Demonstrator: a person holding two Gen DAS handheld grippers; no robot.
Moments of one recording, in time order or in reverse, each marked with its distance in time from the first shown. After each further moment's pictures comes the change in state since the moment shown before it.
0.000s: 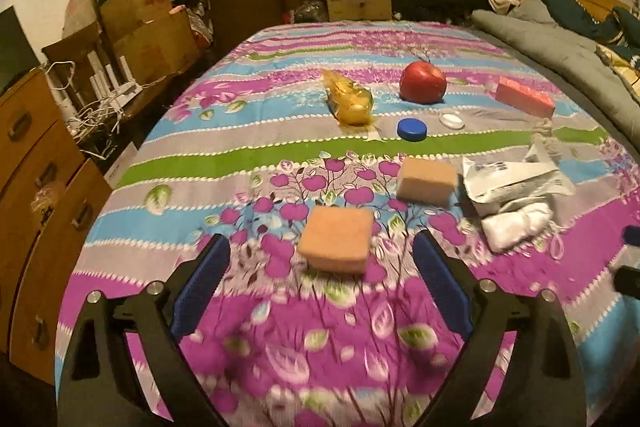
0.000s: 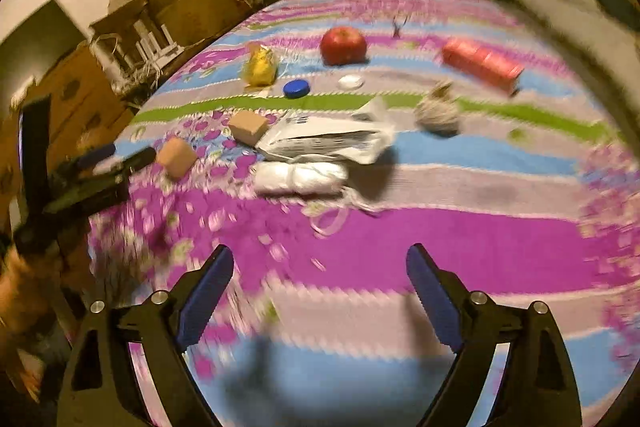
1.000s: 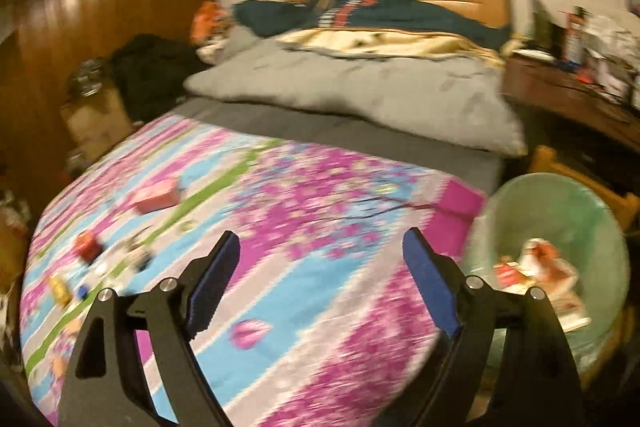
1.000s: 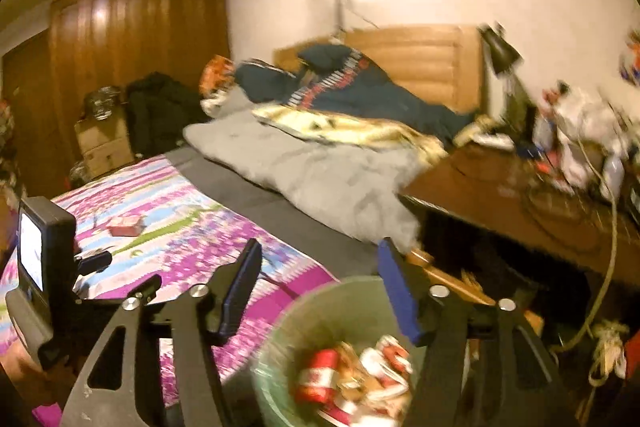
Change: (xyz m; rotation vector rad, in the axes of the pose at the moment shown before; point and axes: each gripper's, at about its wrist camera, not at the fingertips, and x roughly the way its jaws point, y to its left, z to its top) left arm -0.220 -0.389 -0.053 0.586 -0.235 -0.564; right arm -0.446 -0.134 -0.271 0.484 -0.623 -0.889
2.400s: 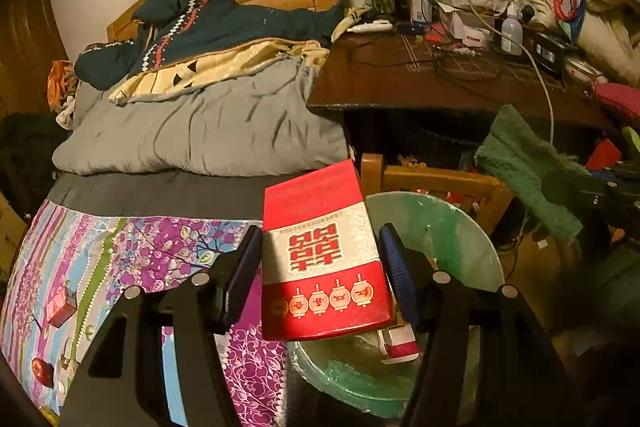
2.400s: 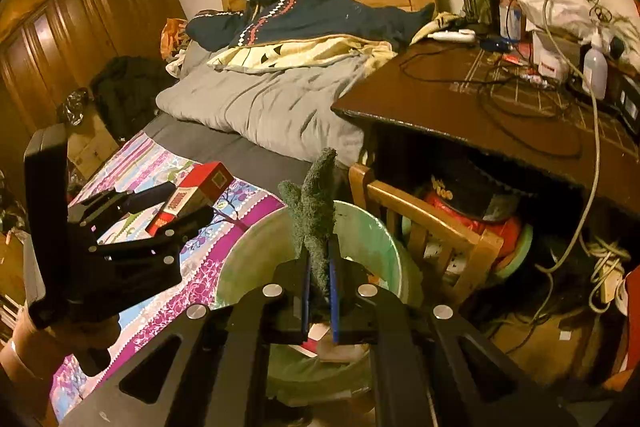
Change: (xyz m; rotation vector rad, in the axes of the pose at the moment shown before) left arm -0.018 -0.162 0.069 0.356 0.032 -0.465; right arm -0.010 -0.141 -0.010 0.269 0.333 -0.013
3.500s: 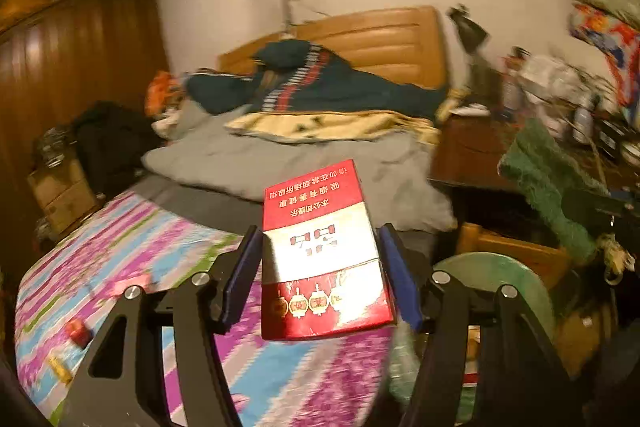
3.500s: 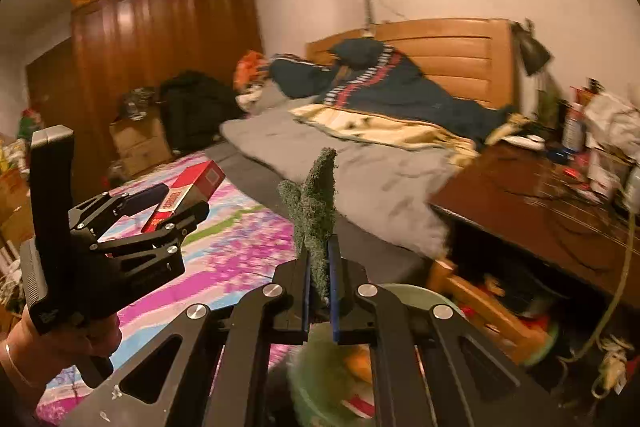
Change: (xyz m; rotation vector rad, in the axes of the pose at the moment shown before) left arm -0.095 0.074 -0.016 -0.164 -0.240 0.267; right arm -0.058 0.115 0.024 -0.234 -0.240 0.106
